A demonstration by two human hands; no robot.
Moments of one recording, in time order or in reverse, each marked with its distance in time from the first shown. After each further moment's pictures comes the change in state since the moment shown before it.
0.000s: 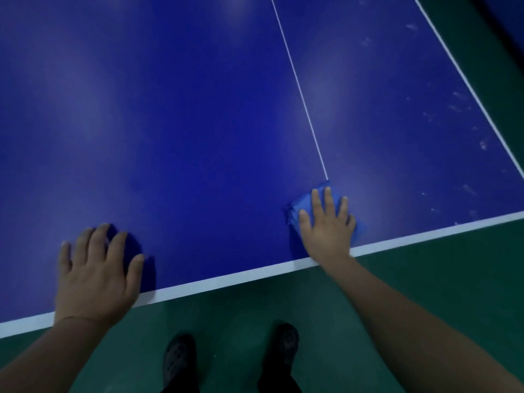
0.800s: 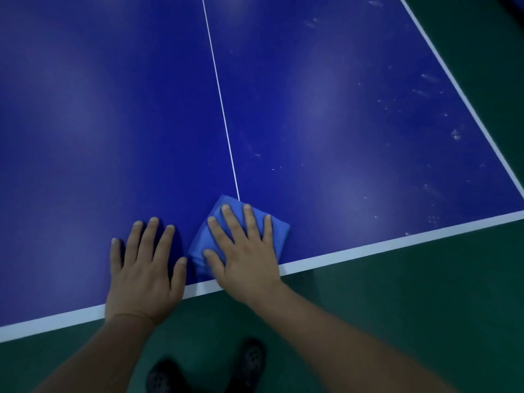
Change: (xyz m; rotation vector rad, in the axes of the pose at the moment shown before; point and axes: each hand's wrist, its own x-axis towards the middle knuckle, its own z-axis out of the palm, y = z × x) left_hand 0.012 0.282 0.072 0.018 -0.025 0.125; right_hand 0.015 0.085 0.010 0.050 0.003 -0.601
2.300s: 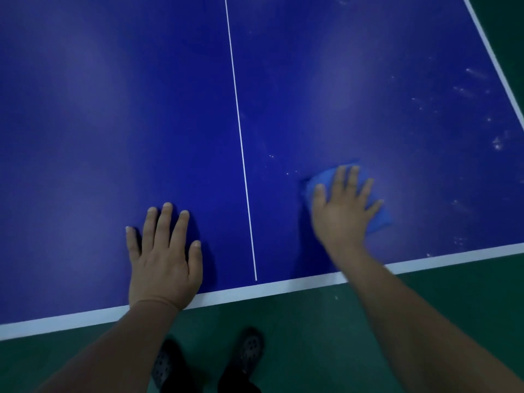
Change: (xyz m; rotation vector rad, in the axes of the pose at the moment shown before) left_hand 0.032 0.031 0.002 -0.103 -0.005 -0.154; right_hand 0.055 0.149 -0.038 0.007 0.127 0.667
